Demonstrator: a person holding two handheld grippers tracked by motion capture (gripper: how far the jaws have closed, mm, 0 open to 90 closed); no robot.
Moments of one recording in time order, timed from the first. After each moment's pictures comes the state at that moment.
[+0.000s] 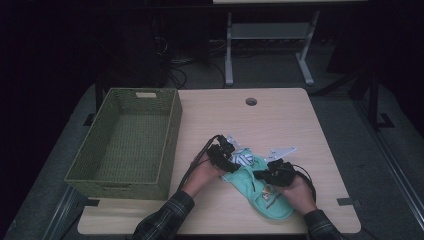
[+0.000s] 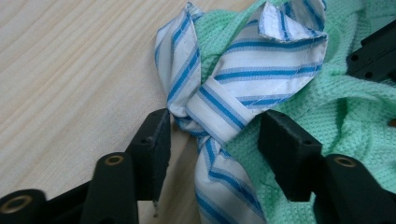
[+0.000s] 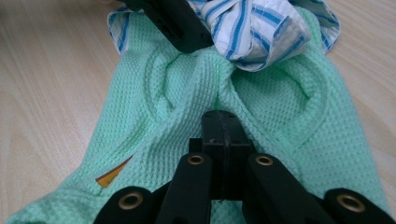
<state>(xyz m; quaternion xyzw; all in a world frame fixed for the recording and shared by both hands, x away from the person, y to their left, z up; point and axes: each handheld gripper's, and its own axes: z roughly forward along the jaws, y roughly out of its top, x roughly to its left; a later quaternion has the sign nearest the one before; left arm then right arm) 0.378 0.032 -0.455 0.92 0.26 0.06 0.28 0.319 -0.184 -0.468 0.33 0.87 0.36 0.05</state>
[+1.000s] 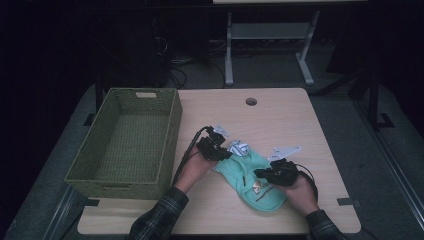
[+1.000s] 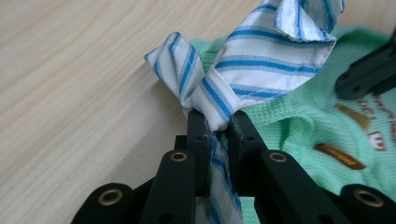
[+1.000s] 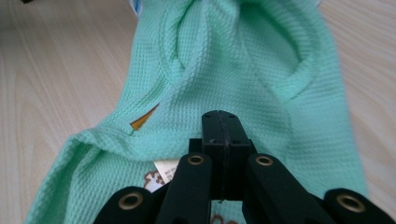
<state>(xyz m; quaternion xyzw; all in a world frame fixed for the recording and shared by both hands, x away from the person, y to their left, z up) 0.384 0.061 -0.423 0.90 0.29 0.04 0.33 0.316 -0.187 -0.460 0.32 0.86 0.39 0.05</state>
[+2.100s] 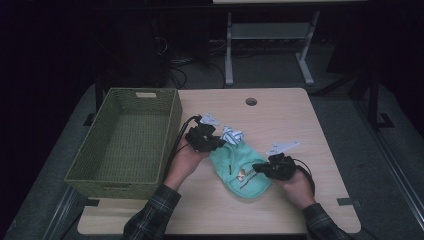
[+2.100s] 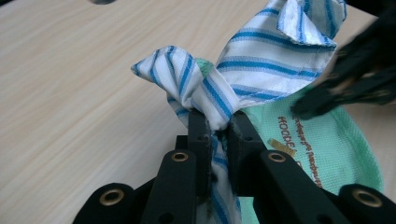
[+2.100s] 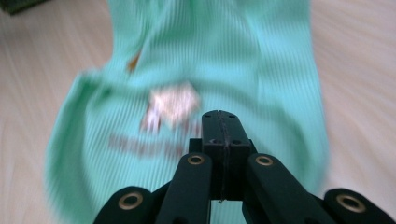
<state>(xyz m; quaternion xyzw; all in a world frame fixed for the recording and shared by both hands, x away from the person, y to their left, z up) 0.379 0.089 -0.374 0.88 0.29 0.10 0.37 0.327 -0.189 -0.456 0.33 0.86 0.39 0.07</state>
